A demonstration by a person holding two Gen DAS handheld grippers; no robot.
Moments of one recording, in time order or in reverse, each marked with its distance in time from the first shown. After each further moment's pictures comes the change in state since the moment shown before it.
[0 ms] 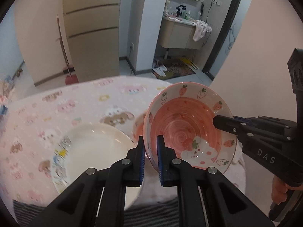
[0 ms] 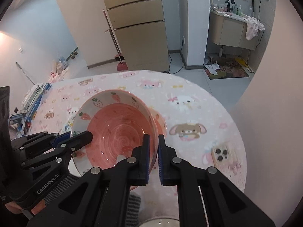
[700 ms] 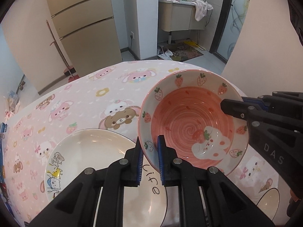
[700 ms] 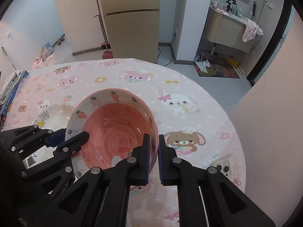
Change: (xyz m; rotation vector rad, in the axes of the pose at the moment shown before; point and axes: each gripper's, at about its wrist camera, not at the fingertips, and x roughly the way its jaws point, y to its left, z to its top) left arm 0.095 -0.001 -0.005 0.117 0.105 0.079; right arm 0.081 0.002 0.013 -0.062 0.069 -0.142
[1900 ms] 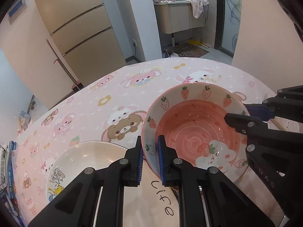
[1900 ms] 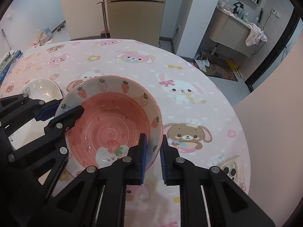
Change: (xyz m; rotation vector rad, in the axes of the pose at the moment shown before) left arm 0.035 -0.007 -0.009 0.128 -0.073 0.119; right arm 0.046 0.009 -0.021 -0.094 0.031 -0.058
